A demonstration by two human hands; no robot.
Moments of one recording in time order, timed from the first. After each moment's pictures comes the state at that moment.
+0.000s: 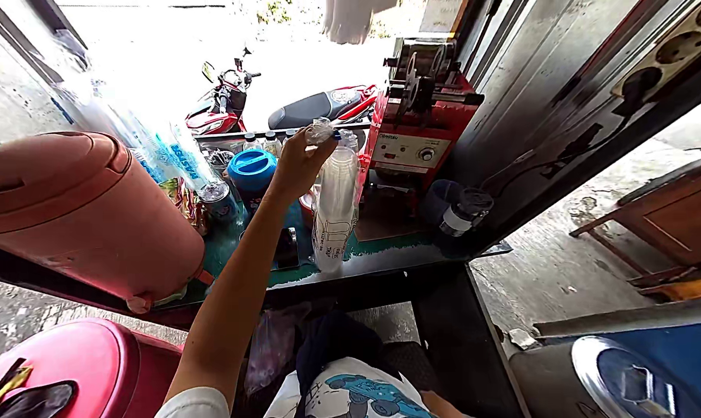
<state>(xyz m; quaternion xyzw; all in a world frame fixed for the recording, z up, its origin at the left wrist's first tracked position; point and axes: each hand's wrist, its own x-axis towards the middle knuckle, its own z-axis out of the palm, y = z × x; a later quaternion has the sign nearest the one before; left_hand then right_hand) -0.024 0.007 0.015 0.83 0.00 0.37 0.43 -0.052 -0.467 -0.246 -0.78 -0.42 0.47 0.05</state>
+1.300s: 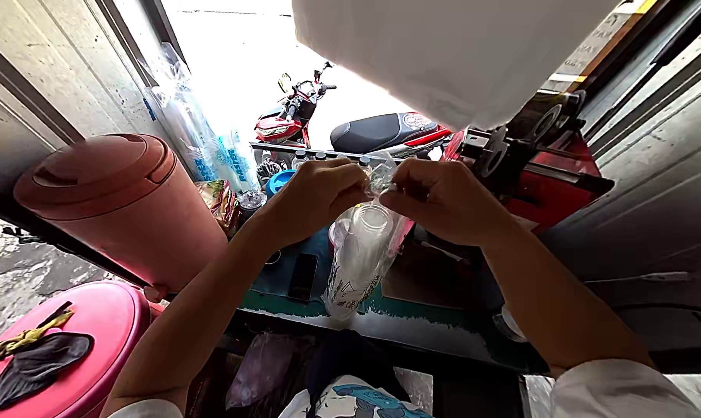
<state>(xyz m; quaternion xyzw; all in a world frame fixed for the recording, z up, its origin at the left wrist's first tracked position) -0.025 0.013 0.078 0.93 -0.02 0.35 0.12 0.182 -0.129 0.079 -0.56 -0.73 0.05 0.37</state>
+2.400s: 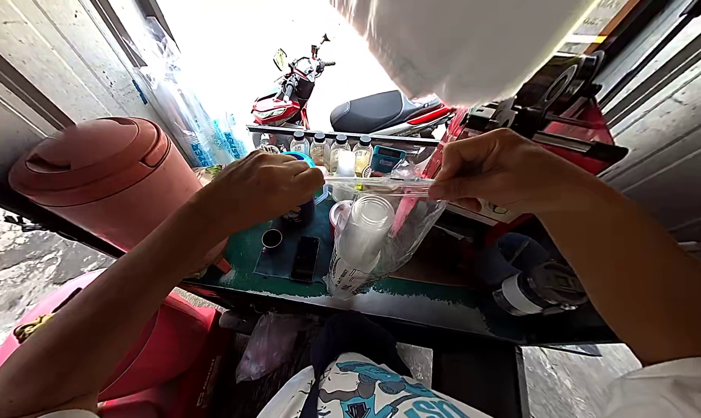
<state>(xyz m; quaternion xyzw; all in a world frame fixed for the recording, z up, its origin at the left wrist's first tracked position) -0.078 0.030 0.083 0.95 -0.13 0.25 -0.13 0.226 -0.159 0.088 -0.52 -0.70 0.30 0.38</state>
